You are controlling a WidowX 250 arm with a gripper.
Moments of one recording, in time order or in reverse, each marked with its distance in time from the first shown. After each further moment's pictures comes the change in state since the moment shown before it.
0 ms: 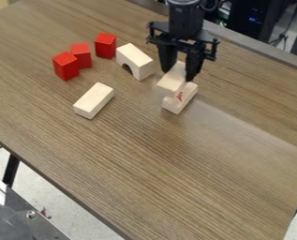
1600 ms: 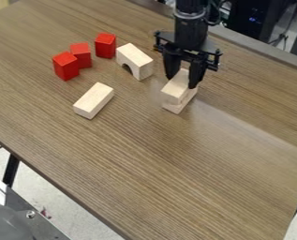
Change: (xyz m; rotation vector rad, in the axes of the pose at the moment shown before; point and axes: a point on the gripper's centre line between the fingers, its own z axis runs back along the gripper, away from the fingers) arm 0.012 -0.006 -0.021 0.030 -0.015 -0.040
